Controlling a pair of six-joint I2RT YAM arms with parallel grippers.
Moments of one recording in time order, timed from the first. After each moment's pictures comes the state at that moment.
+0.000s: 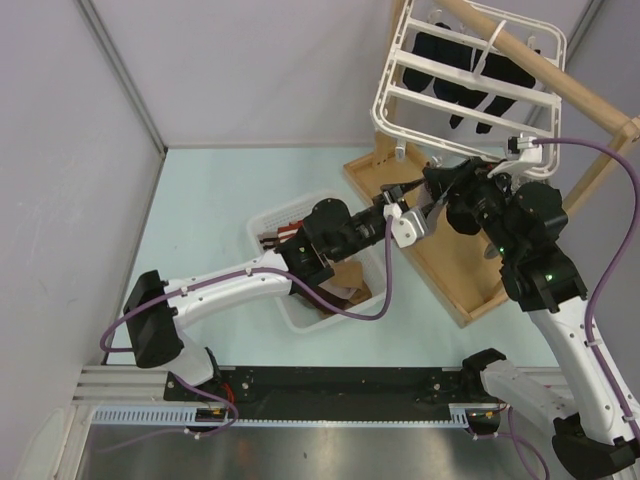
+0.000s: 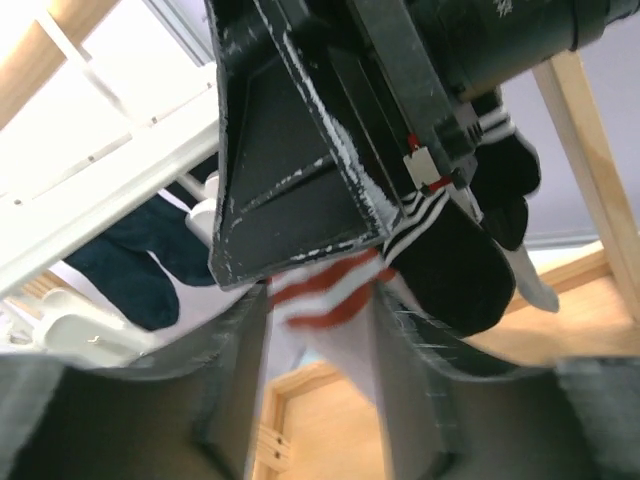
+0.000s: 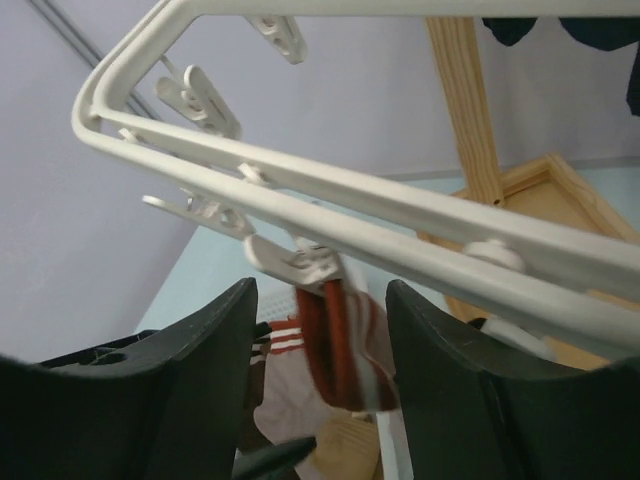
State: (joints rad) left arm -1.10 1.56 1.34 0.47 0.06 0.62; right arm 0.38 0.88 1.21 -0.28 0.00 0.44
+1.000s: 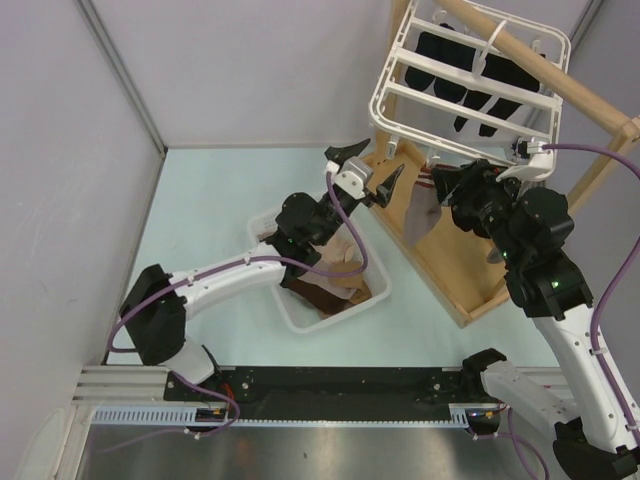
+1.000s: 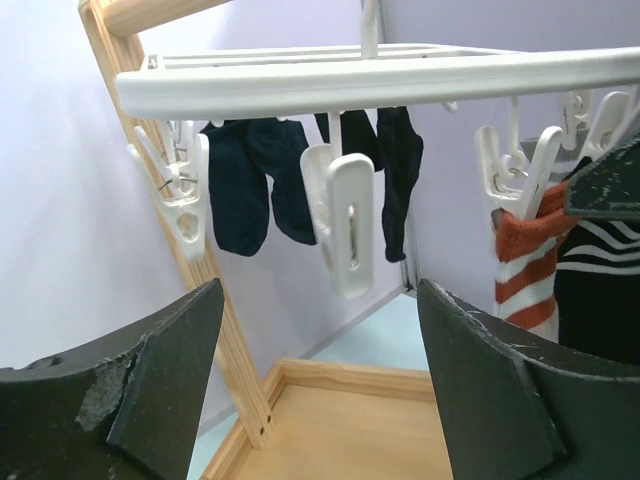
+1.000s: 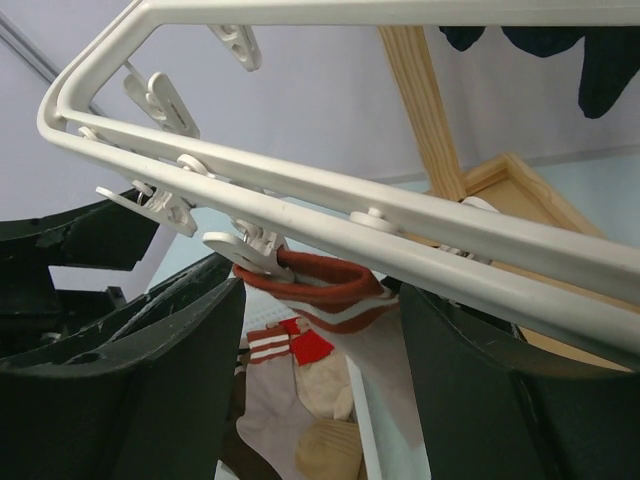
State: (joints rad) left arm -0.93 1.55 1.18 0.83 -0.12 0.27; right arm 0.38 0.84 1.21 -0.32 0.10 0.44
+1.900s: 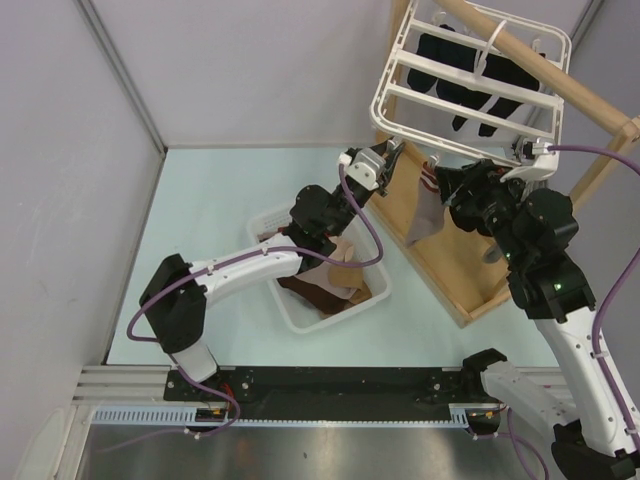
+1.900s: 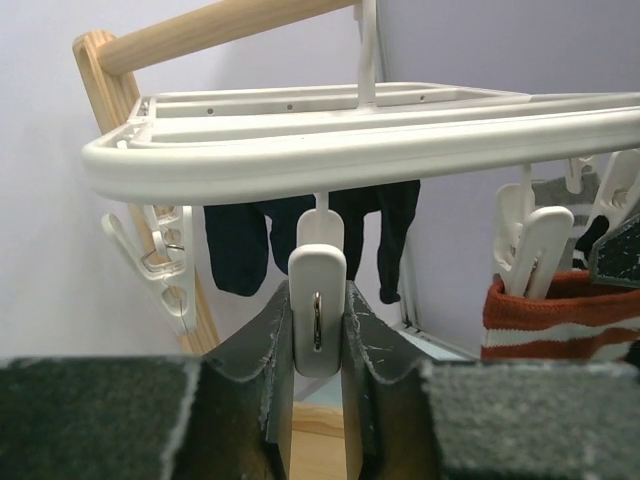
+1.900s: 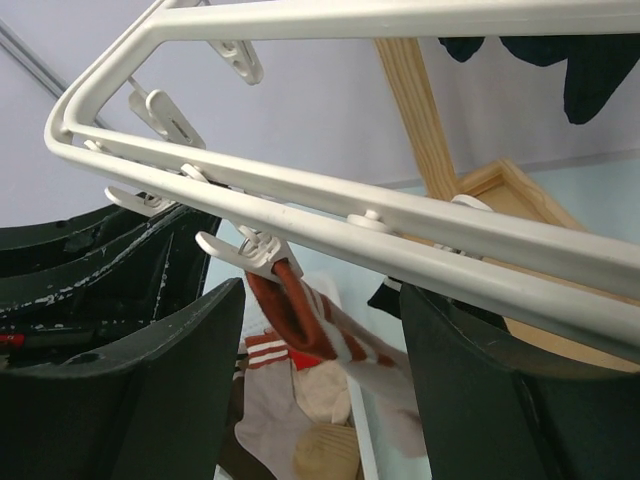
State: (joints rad) left arm -0.94 1.68 1.32 0.90 -0.13 0.27; right arm 0.36 0.83 1.21 -0.32 0.09 0.44
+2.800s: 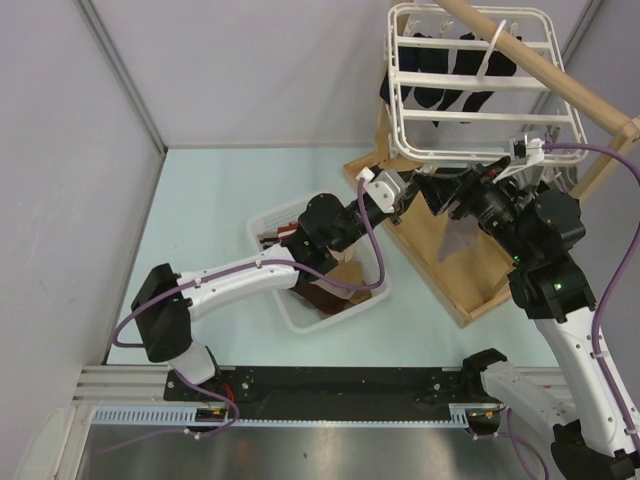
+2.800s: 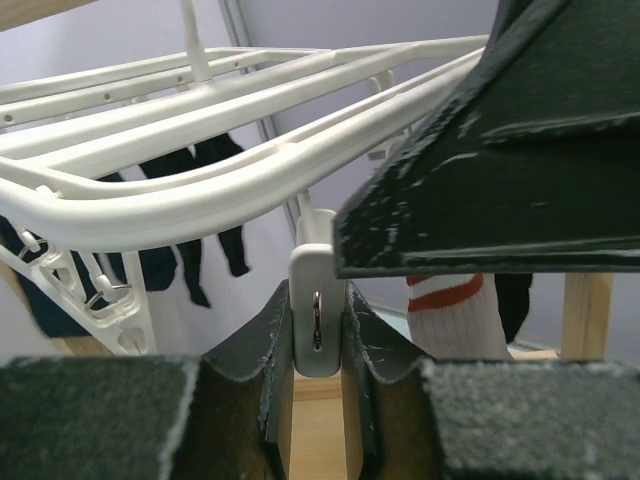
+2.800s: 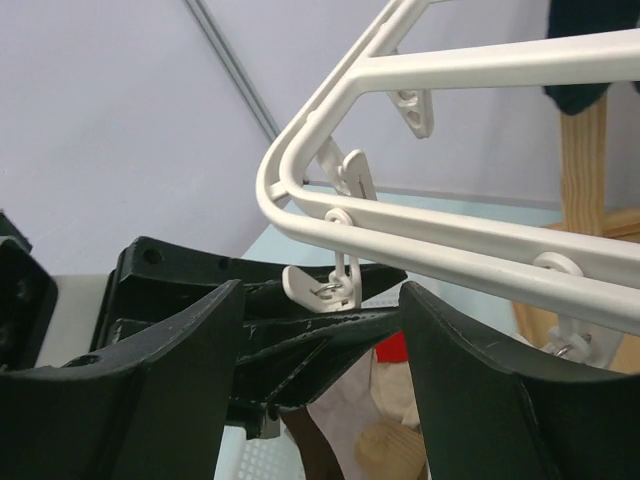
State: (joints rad) left arm -1.04 1.61 1.32 0.68 -0.01 0.24; right arm 0.35 0.83 1.21 -0.21 -0.25 0.45
